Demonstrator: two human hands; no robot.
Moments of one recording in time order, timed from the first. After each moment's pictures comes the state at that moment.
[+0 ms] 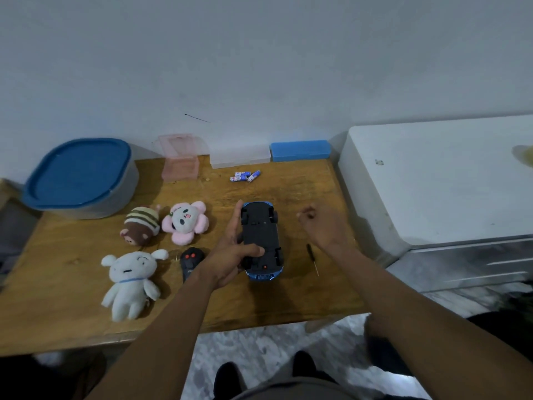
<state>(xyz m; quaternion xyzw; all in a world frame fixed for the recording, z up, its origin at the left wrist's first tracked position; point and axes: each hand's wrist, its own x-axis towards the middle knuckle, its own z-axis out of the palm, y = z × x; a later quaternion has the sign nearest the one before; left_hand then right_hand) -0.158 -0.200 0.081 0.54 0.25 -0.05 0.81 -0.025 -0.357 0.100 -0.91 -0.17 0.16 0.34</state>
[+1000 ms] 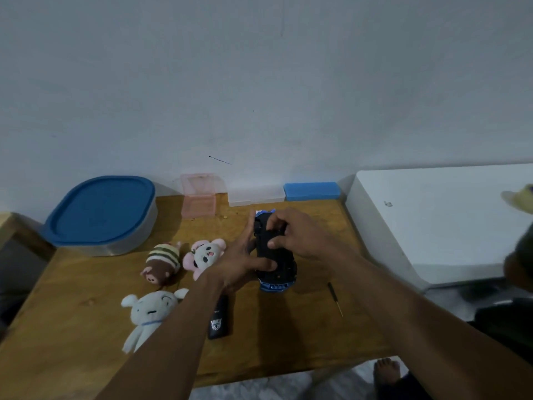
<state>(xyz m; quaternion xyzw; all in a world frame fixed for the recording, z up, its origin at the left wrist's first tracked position) -0.146 -0.136 0.114 0.54 0.12 -0.08 0.83 -0.044 -0.265 0.170 -0.86 -0.37 0.19 0.30</state>
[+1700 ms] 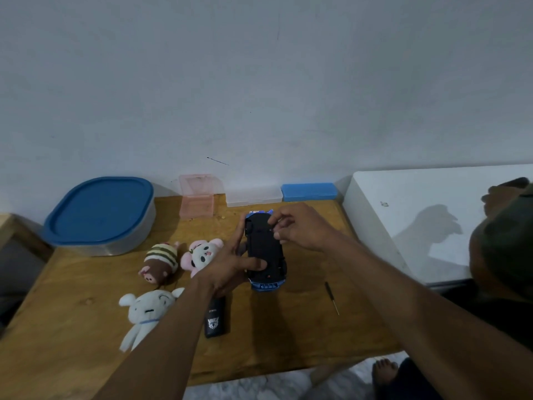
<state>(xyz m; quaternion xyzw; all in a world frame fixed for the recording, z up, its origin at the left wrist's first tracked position) -0.155 -0.131 0.109 0.52 0.14 -0.06 0.84 -0.029 -0.274 0.171 -0.84 -0.33 0.24 0.37</state>
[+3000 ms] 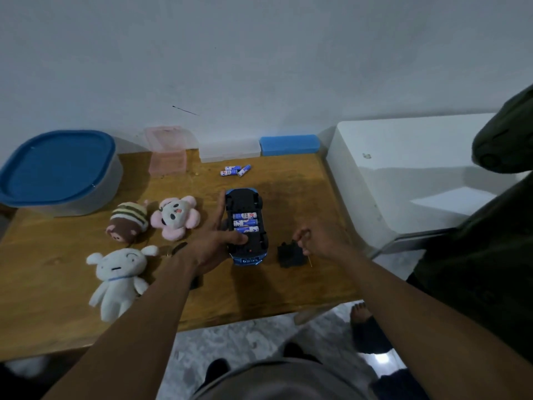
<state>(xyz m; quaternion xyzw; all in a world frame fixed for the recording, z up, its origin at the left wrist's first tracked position) -0.157 -0.172 0.072 0.48 0.20 -0.06 0.85 -0.027 -0.382 0.061 -0.90 -0.18 0.31 0.26</state>
